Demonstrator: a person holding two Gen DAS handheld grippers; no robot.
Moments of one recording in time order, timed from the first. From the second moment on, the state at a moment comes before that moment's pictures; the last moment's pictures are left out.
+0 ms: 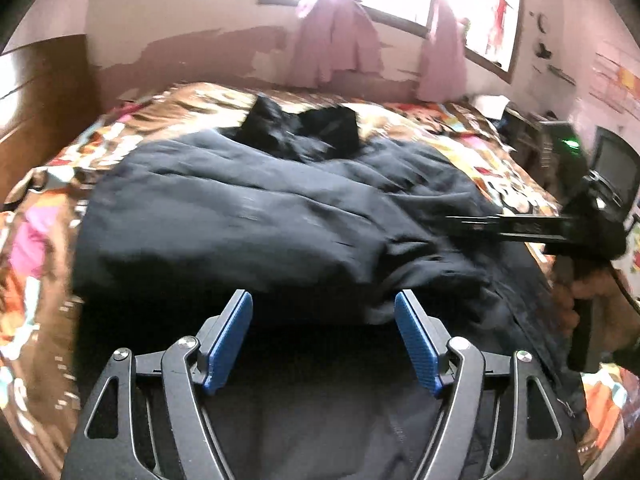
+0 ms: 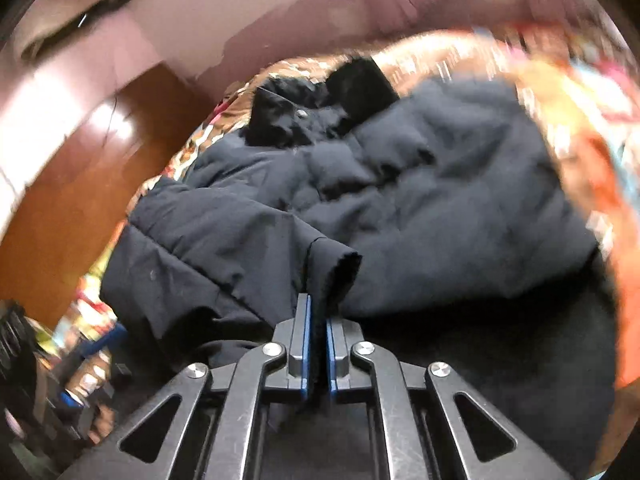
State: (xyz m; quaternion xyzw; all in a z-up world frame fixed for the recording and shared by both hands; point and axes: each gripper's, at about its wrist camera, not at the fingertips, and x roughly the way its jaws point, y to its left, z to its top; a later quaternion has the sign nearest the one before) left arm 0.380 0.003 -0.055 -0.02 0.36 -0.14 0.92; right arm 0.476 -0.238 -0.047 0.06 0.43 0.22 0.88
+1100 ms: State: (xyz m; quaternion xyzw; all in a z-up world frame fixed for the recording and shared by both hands) left arm 0.504 0.070 -0.037 -0.05 0.44 -0.12 0.89; right arm 0.526 -0.272 -0.018 -0.10 0.39 0.10 0.91
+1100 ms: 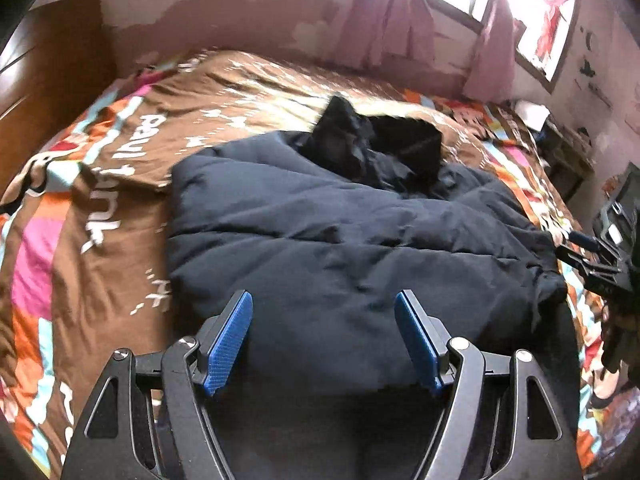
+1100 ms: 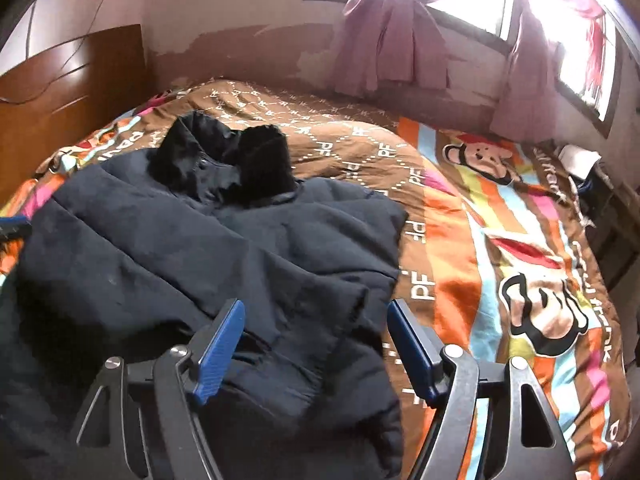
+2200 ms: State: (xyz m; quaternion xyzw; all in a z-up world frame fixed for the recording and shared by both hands) left arm 0.558 0.042 -0.059 -0.01 0.53 -0.18 0.83; right arm 0.567 -0.237 -0.052 -0.14 0.43 0.23 0.86
